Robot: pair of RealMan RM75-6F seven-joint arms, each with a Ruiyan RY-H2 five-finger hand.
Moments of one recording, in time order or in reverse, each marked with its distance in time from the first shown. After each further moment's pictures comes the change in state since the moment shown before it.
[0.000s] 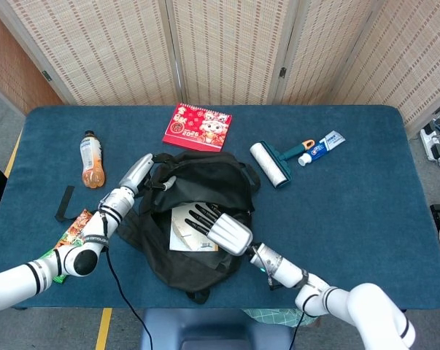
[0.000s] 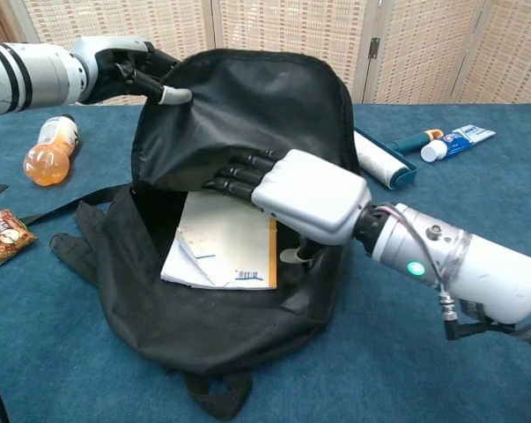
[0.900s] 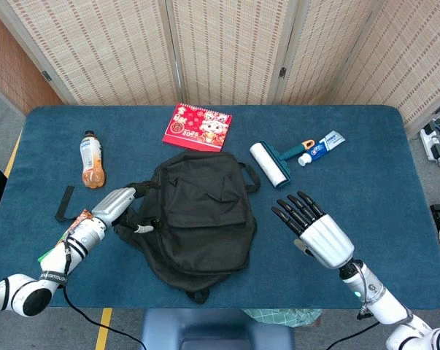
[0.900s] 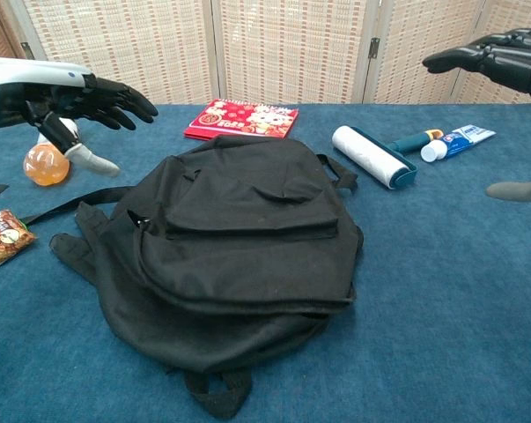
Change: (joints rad) left arm 0.160 0.282 0.170 -0.313 0.247 0.077 0.070; right arm -0.336 0.585 -0.074 -0.566 -0.018 0.311 0.022
